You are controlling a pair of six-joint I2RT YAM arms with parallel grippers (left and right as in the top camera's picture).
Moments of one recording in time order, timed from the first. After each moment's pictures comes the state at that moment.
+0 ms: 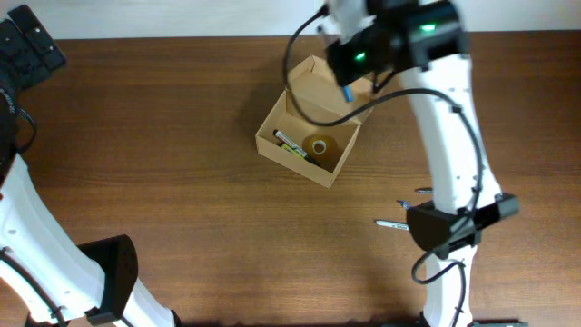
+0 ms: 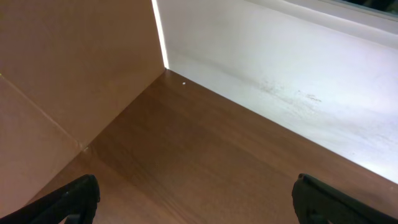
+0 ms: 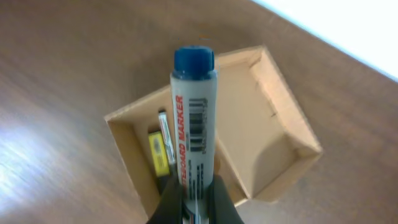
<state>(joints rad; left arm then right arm) 0.19 1.90 3.03 -1.69 -0.32 -0.23 0.36 2.19 2.63 -1.46 -0.14 -0.18</state>
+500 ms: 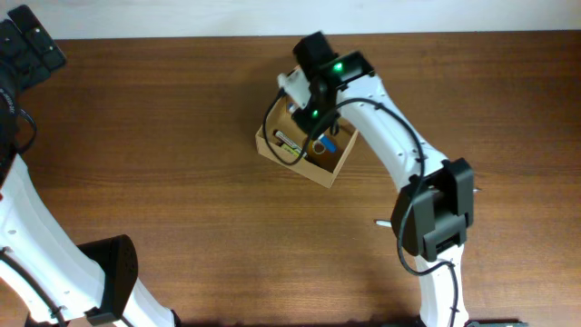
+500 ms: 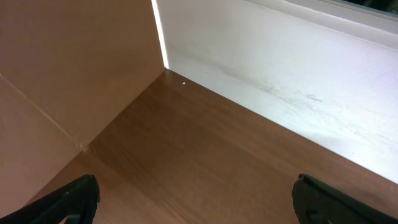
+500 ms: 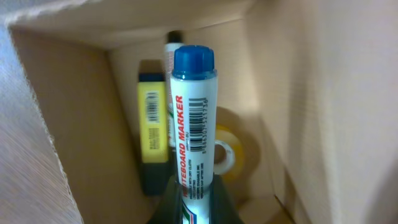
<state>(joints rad) 0.19 1.90 3.03 -1.69 -0.32 -0.23 0.47 2.22 2.06 -1.16 -0.07 -0.36</state>
